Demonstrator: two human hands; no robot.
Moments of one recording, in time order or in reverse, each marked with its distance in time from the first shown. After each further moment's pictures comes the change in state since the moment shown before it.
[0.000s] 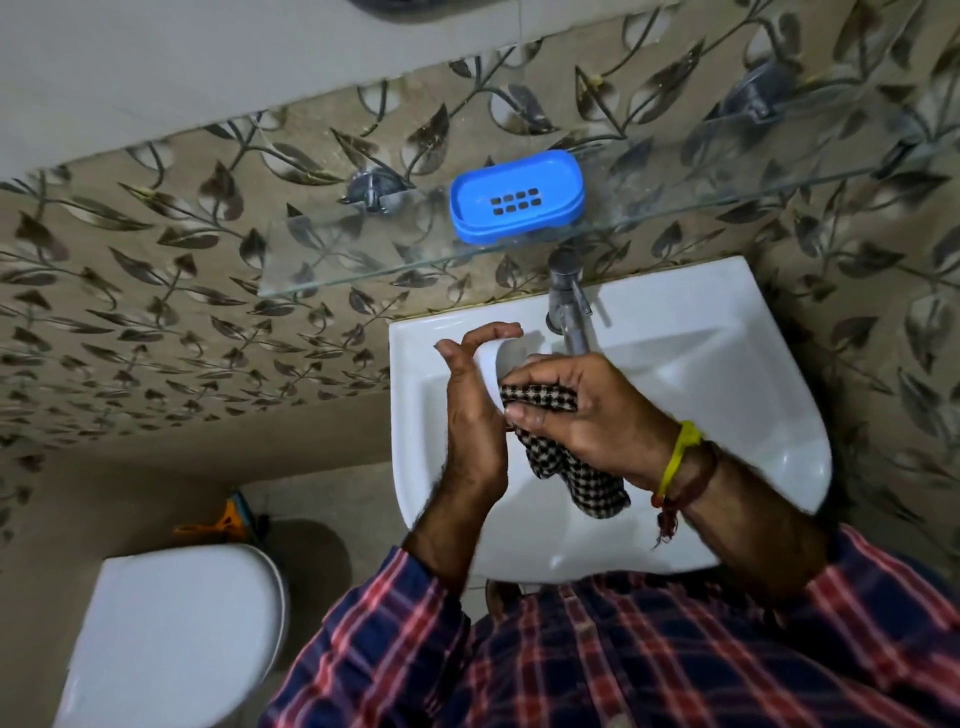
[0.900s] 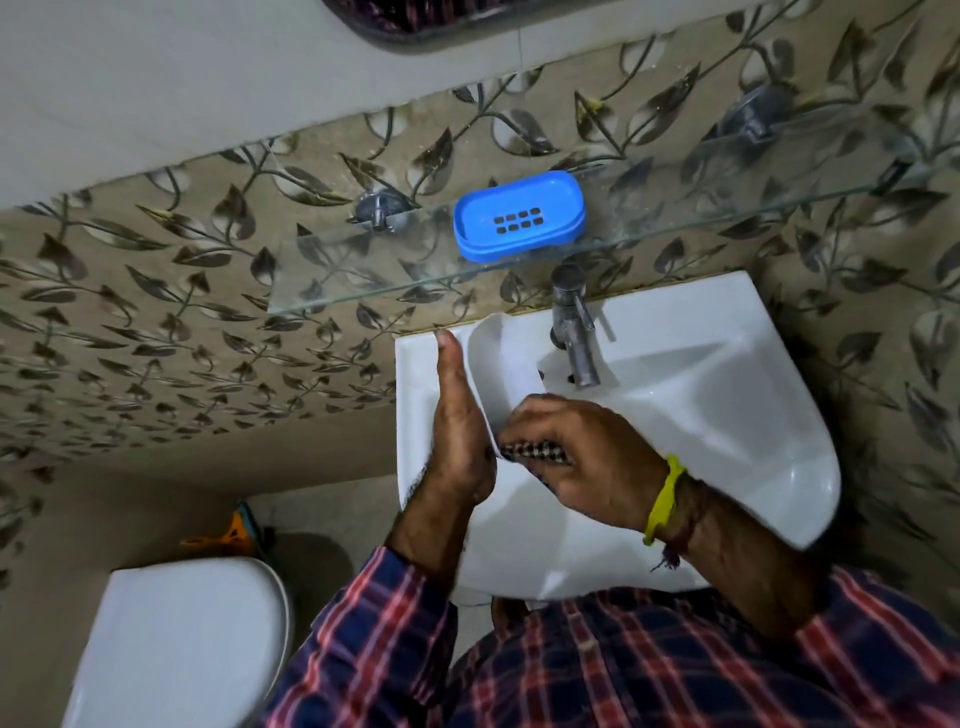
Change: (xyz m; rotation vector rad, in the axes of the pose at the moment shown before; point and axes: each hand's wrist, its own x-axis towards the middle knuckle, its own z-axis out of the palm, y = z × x) left_hand 0.012 0.015 -0.009 -0.214 -0.037 -0.347; right_hand -0.011 0.013 0.004 -0.551 -0.077 -0.120
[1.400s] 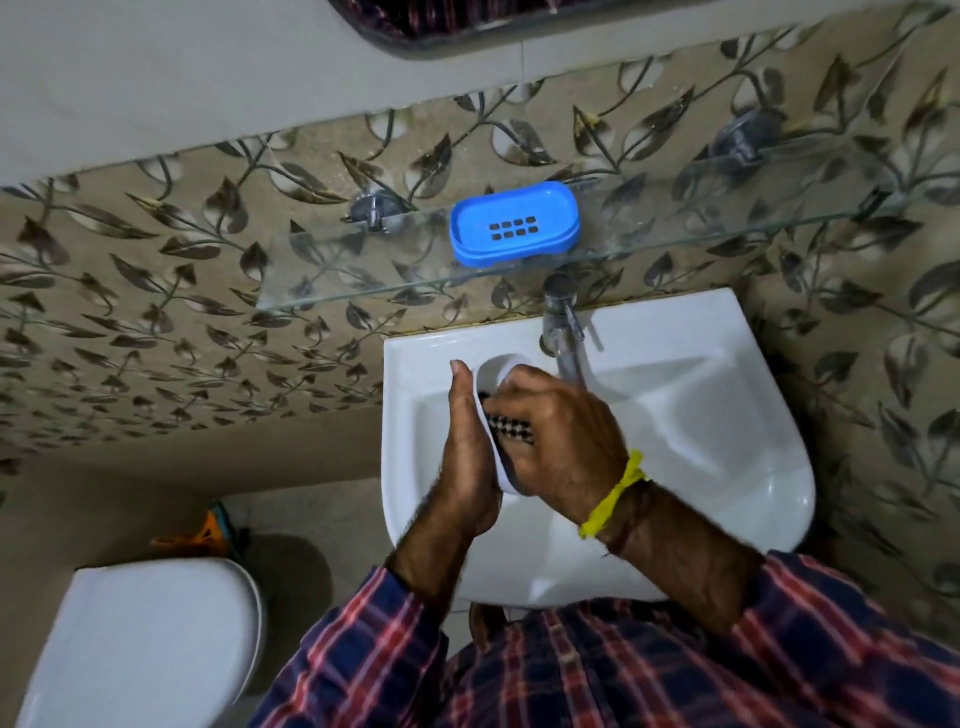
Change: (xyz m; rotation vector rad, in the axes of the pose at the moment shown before) left_hand -0.007 -0.028 0.002 -0.131 -0.068 -0.139; right_hand 0.015 -0.026 0.003 -0.221 0.251 0.030
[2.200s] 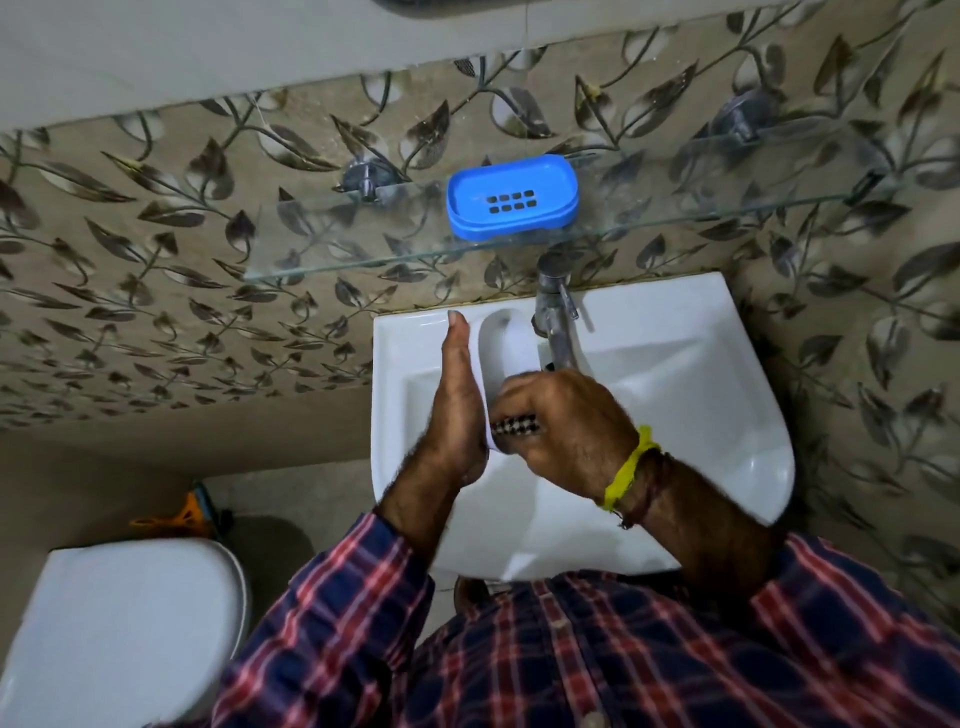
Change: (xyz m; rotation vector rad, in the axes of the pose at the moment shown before) left_hand 0.002 0.022 0.009 0.104 0.026 -0.047; right_hand -0.001 0.003 -0.012 -0.034 -0.276 0.076
